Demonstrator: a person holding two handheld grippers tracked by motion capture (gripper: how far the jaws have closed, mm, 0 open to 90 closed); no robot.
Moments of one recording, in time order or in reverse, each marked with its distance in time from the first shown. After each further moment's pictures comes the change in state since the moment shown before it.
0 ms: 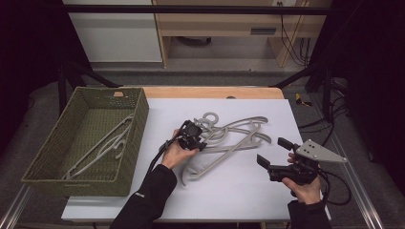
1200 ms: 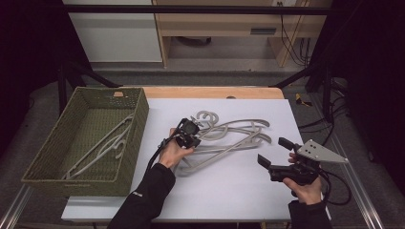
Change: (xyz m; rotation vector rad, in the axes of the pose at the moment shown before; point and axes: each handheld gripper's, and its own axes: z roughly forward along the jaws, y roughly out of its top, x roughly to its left) left arm 0.003 0.002 -0.020 0.010 0.073 -0.021; right arm 0.000 0.001 -0.002 -0.009 0.001 0.000
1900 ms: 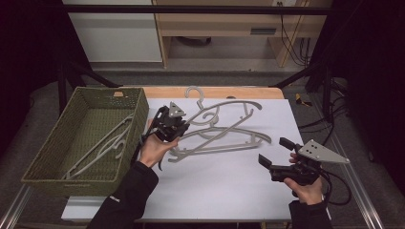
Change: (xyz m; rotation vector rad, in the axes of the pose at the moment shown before) left arm 0.005 0.000 -0.111 -0.255 0.093 0.042; right arm -0.001 0.000 -0.002 -0.003 -0.008 0.001
